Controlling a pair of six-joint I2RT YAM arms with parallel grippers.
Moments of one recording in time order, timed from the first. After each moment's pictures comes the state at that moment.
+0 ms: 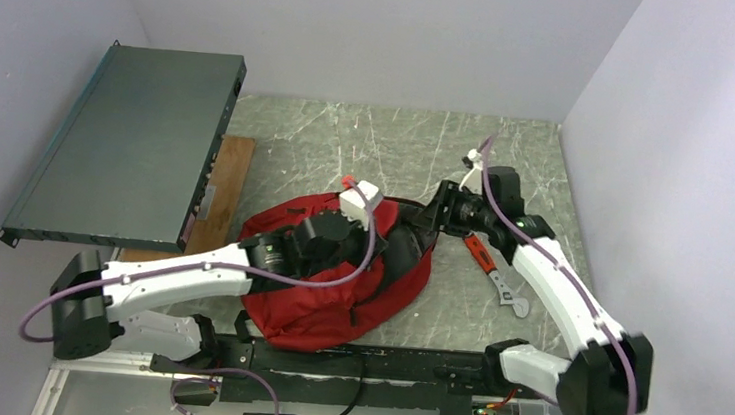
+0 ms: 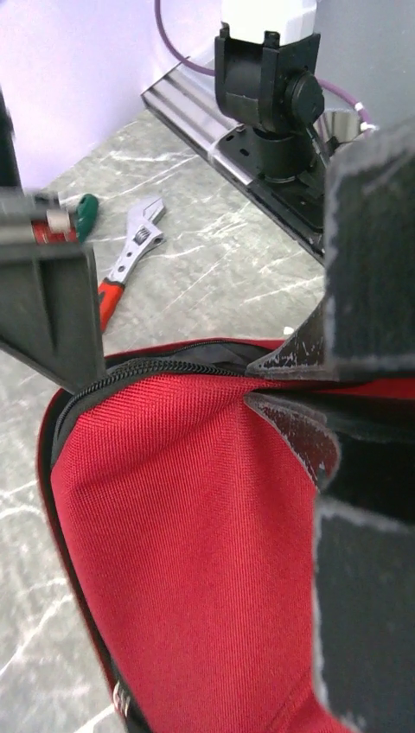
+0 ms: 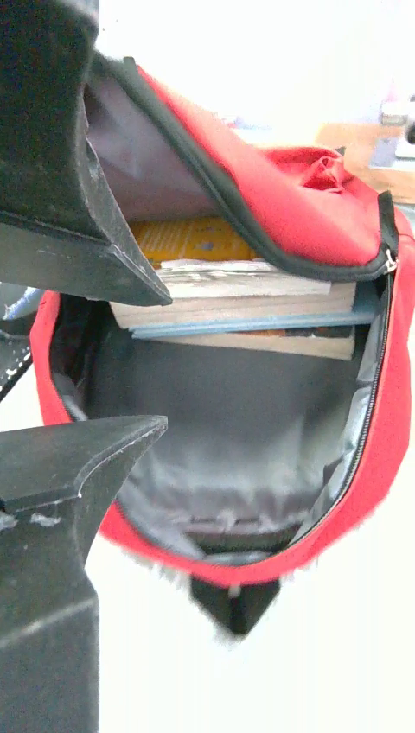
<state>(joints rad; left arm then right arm) -1.12 1.18 0.89 -0.04 -0.28 -0.49 0.29 1.24 0.89 -0.38 -0.51 0.48</state>
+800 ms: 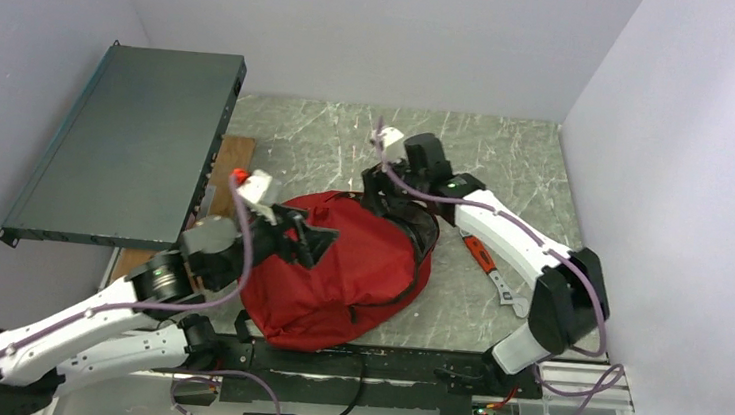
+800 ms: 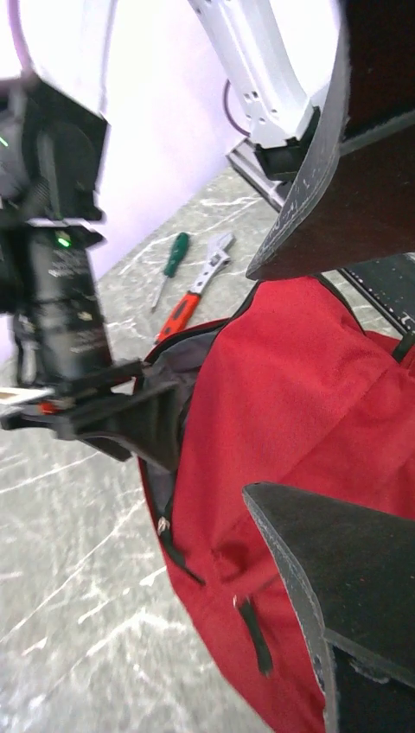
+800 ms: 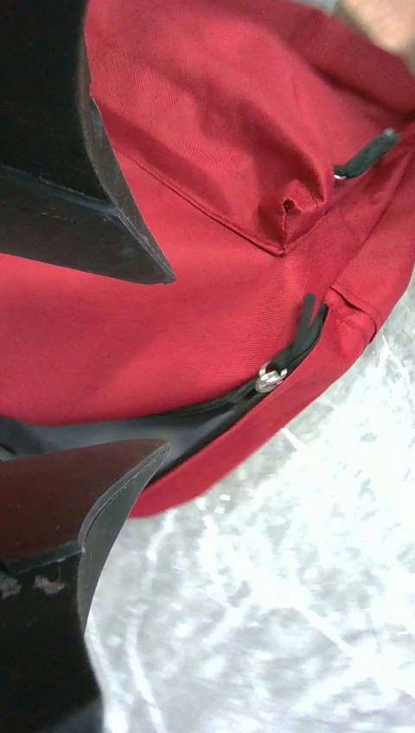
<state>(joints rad) -1.02 0.71 0.80 -0.21 -0.26 -0.46 0.59 1.53 1.23 -0.35 -0.30 0.02</state>
